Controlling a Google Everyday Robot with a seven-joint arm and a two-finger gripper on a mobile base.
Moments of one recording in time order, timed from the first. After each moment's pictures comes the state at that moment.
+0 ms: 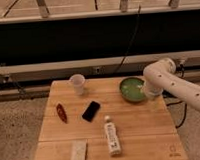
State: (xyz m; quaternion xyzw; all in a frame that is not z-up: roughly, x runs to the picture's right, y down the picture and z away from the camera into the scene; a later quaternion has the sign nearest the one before) arm 0.276 0.102 0.794 -0.29 0.00 -0.11 0.95
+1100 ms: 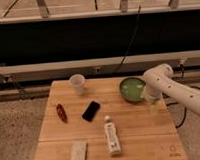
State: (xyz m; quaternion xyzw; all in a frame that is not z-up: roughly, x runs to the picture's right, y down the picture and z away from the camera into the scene) arm 0.288 0.133 0.827 -0.32 -0.01 -0.12 0.94
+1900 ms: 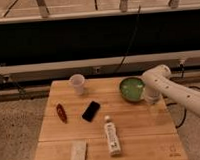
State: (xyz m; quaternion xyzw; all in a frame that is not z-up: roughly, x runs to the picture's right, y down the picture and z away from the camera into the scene) arm 0.290 0.142 0.833 -0.34 0.00 -0.13 0.93
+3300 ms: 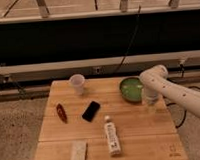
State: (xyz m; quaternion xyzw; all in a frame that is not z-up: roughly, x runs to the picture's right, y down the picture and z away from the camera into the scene) arm 0.290 0.145 0.837 -0.36 0.00 -0.14 0.92
